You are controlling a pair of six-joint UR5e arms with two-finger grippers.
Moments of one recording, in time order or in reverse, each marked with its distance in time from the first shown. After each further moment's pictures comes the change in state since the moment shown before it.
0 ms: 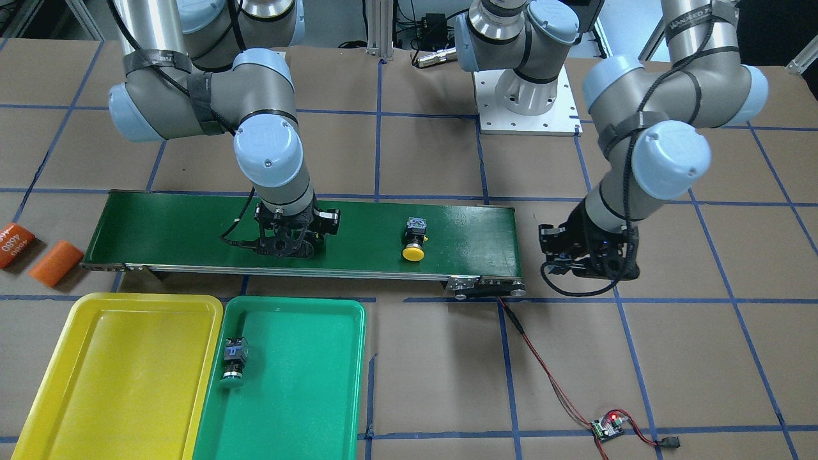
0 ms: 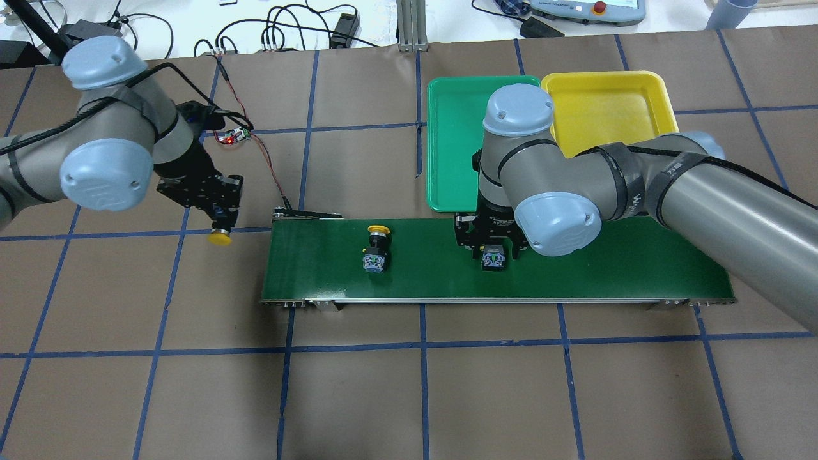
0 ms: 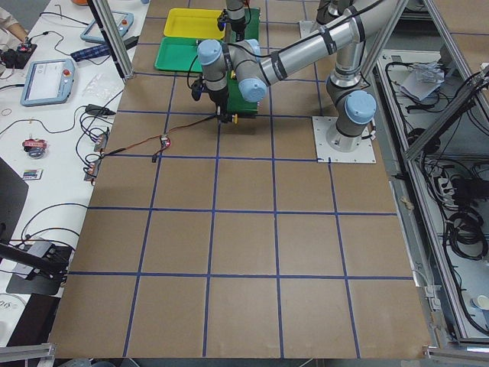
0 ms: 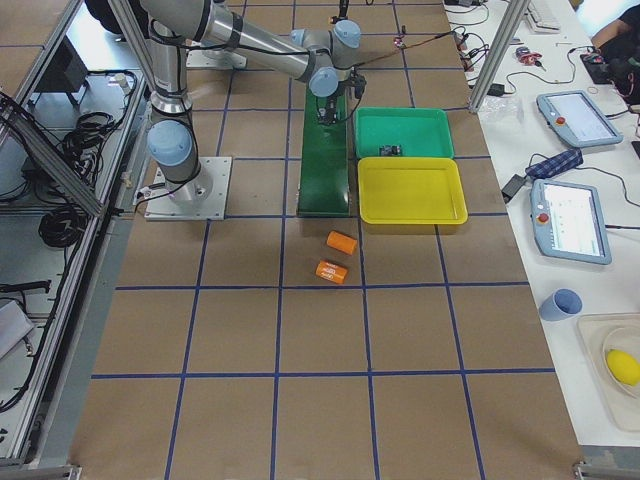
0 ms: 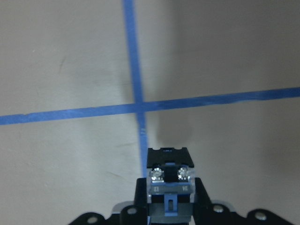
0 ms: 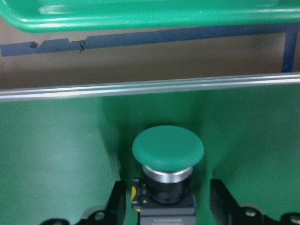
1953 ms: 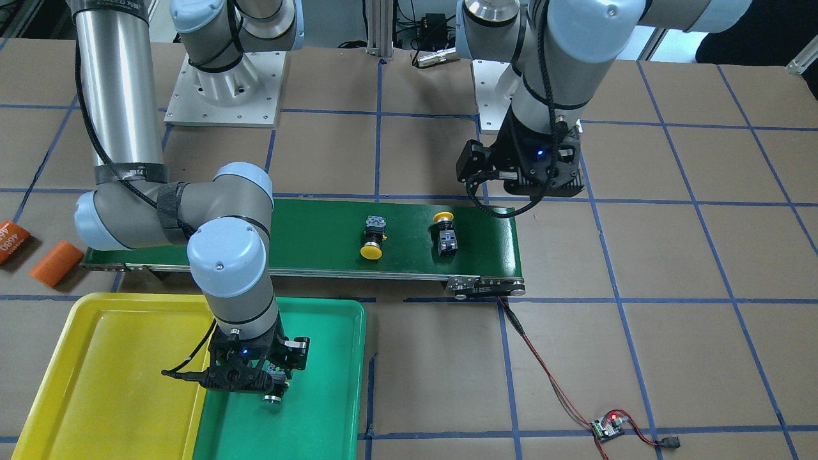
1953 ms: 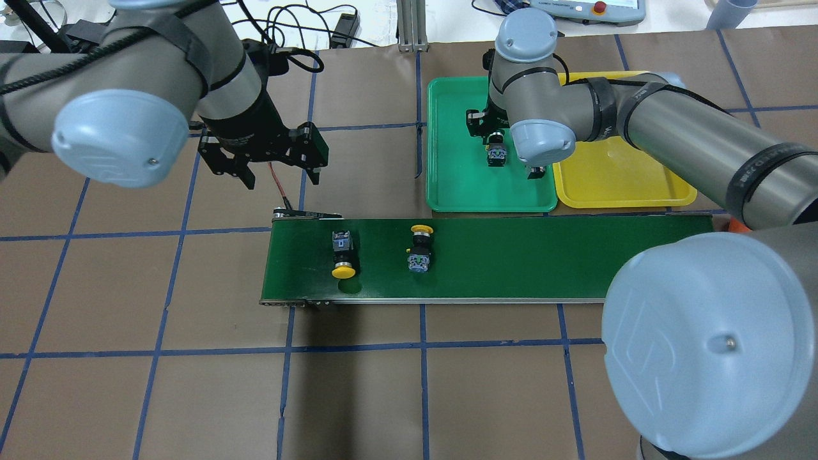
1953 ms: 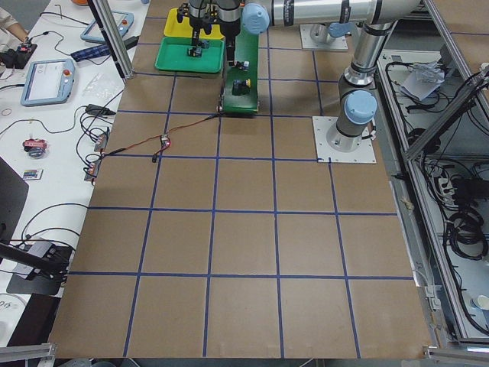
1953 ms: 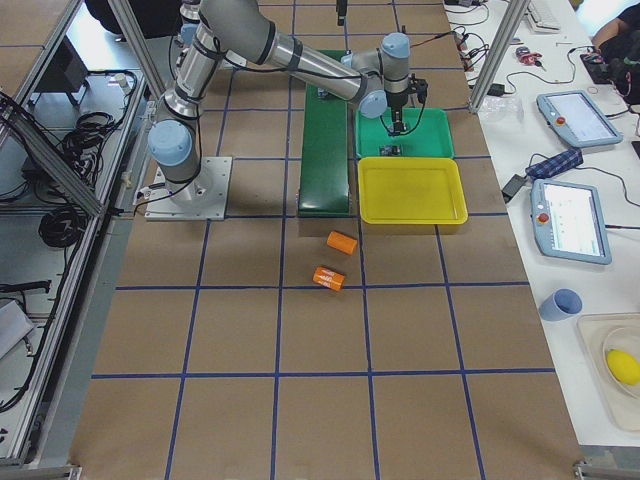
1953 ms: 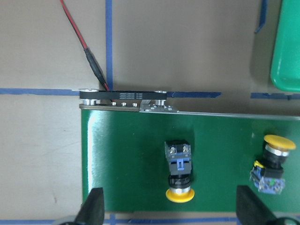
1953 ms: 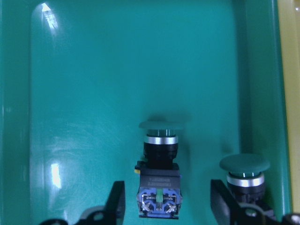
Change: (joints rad) left arm -0.191 0.160 0.197 -0.270 -0.021 -0.233; right arm -0.090 0.315 -0.349 -0.343 -0.081 -0.110
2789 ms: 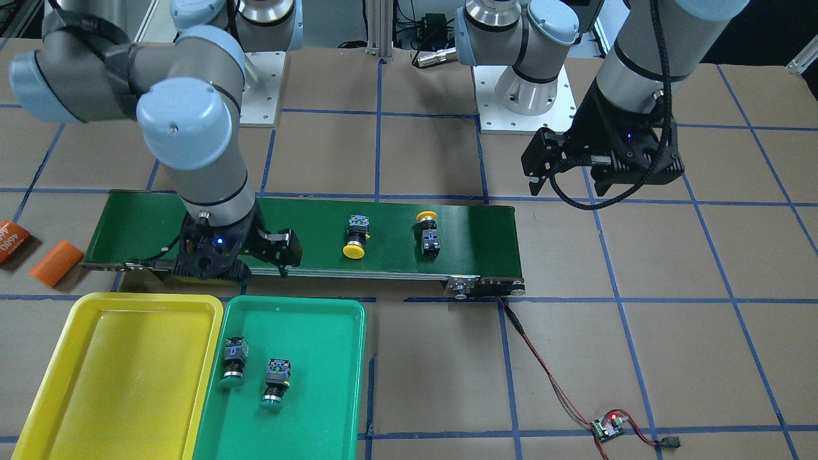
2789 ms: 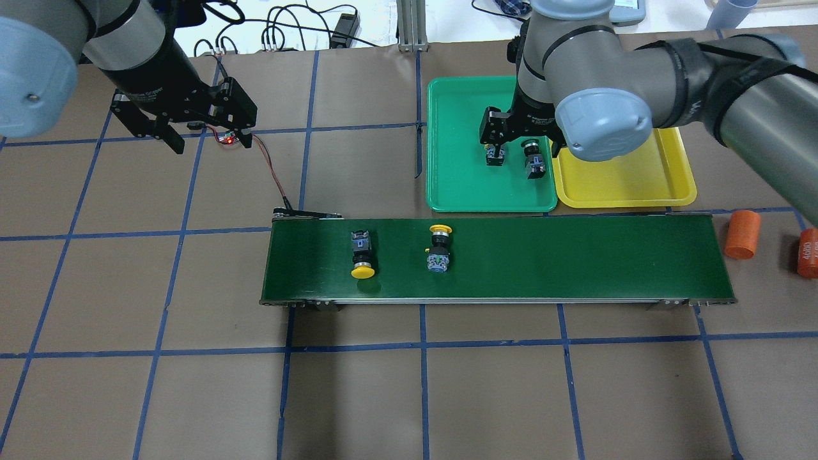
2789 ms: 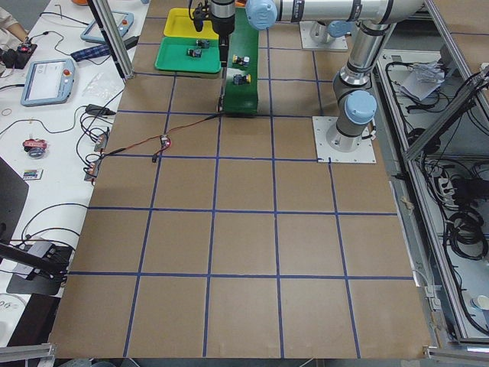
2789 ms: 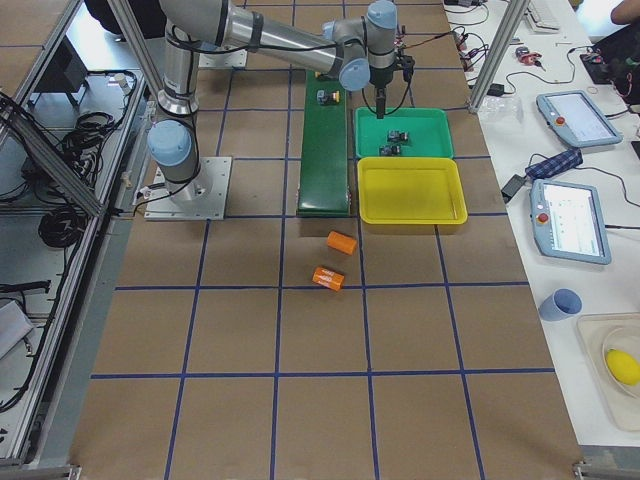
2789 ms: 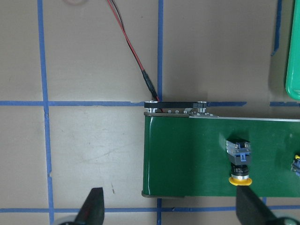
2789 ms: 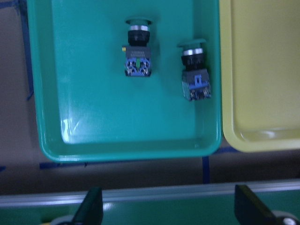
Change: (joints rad) left arm 0.116 -0.021 0.104 -0.052 0.017 0.084; right arm -0.006 -0.359 0.114 0.424 0.031 0.011
